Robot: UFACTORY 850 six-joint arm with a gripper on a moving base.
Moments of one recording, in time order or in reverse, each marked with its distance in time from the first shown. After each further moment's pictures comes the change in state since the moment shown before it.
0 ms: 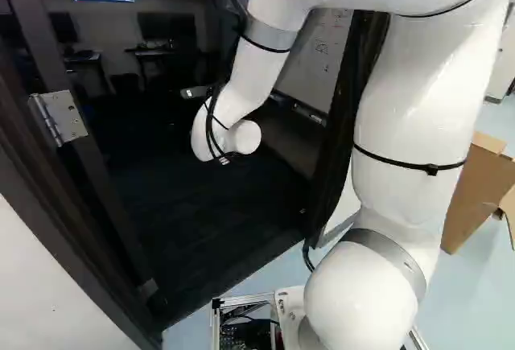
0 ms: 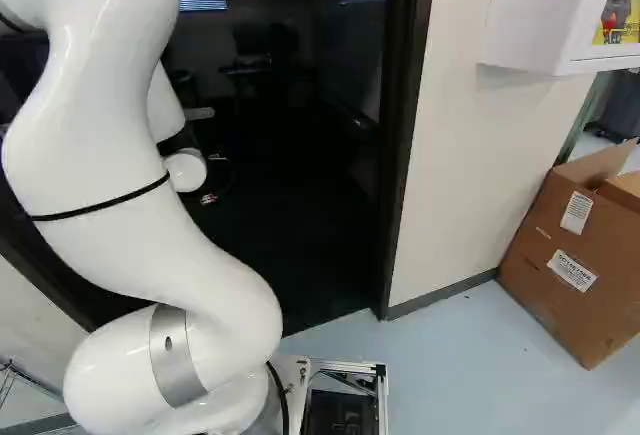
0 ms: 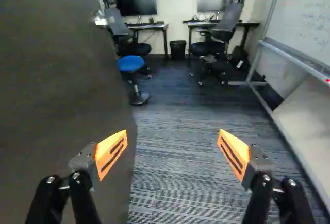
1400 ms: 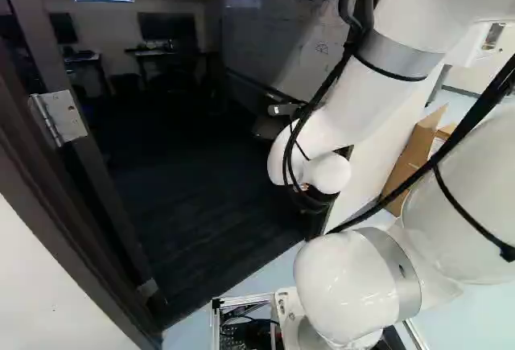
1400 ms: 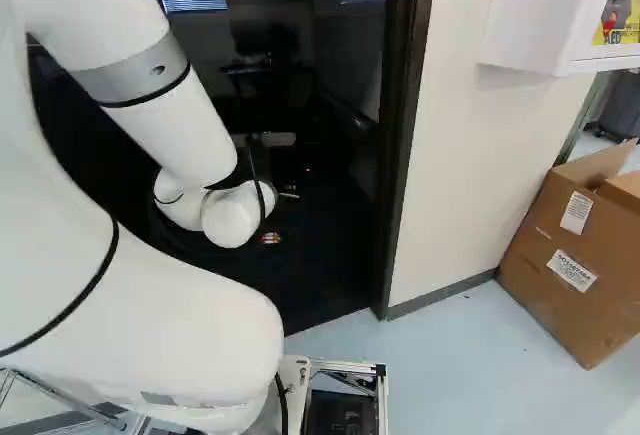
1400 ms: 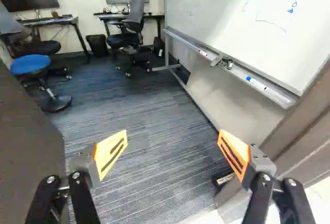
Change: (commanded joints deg) arm -26.4 22.7 25.3 2.1 0.4 -3.8
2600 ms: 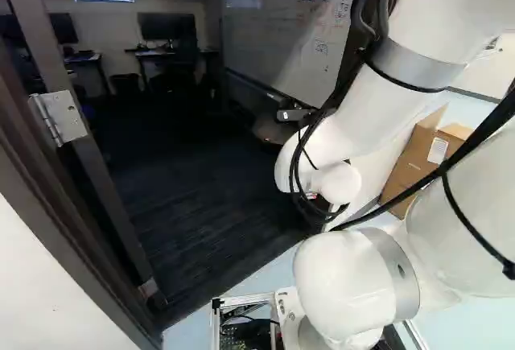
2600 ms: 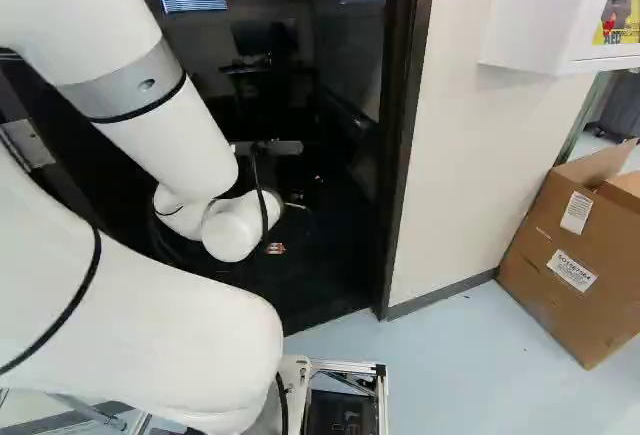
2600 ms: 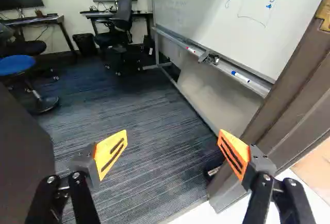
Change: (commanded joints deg) arm -2.5 2.2 2.4 0.2 0.0 -0.4
